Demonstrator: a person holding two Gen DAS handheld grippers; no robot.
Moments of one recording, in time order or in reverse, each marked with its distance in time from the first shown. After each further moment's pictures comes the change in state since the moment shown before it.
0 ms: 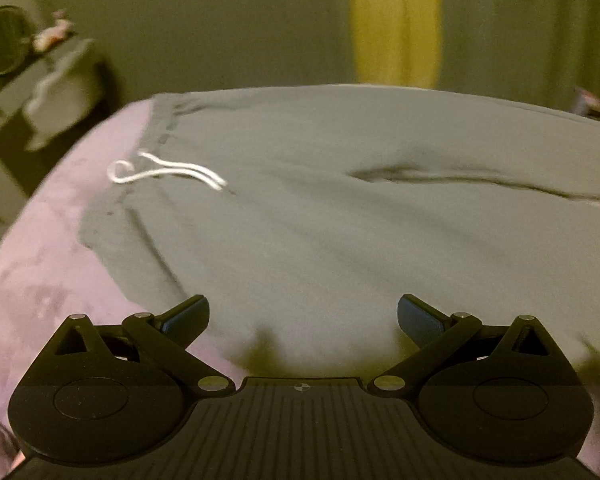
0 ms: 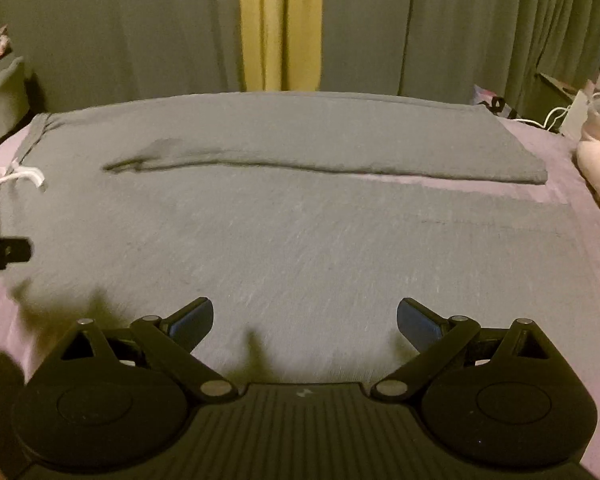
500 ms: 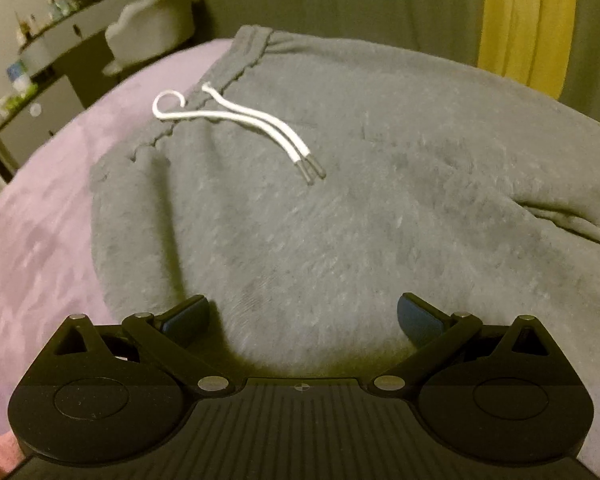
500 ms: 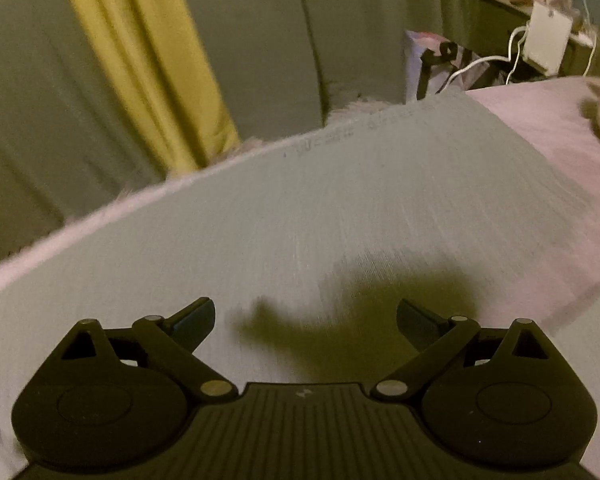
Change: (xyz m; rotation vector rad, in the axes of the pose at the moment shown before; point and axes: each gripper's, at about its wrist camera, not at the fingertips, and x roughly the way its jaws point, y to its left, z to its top) left arm 0.122 0.029 0.014 -0.253 0.067 0.190; right arm 0.208 -0.090 0.212 0.387 0.089 -0.093
